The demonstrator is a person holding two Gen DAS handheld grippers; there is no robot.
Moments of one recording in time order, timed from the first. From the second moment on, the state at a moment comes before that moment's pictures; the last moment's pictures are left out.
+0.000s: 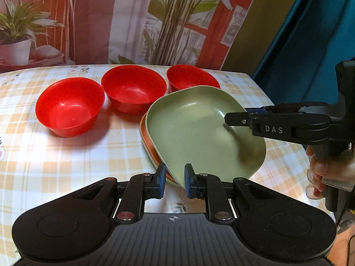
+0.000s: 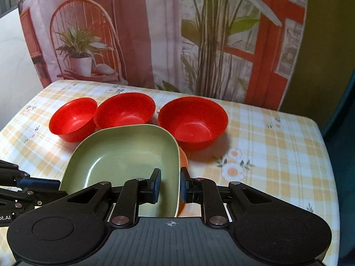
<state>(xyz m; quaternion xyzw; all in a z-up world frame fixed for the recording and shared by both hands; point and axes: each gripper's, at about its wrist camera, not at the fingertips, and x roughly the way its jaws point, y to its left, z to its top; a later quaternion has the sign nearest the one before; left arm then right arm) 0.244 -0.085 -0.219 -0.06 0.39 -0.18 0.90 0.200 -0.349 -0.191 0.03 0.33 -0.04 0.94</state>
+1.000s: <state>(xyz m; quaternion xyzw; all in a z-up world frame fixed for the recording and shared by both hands) 0.264 -0.096 -0.235 -0.02 0.38 -0.17 0.91 0.211 -0.342 -0.228 -0.02 0.28 -0.07 0.96</state>
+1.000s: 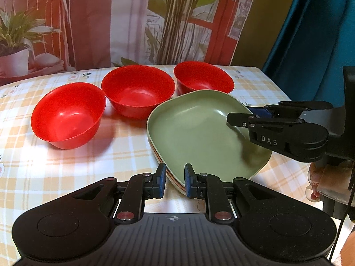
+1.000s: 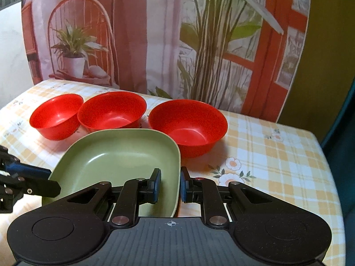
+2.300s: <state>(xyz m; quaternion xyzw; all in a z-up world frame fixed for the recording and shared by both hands) 0.266 -0.092 -0.238 -0.05 0.38 -0.17 0.91 0.180 -0.336 -0.230 -0.02 0.26 -0.10 0.96</state>
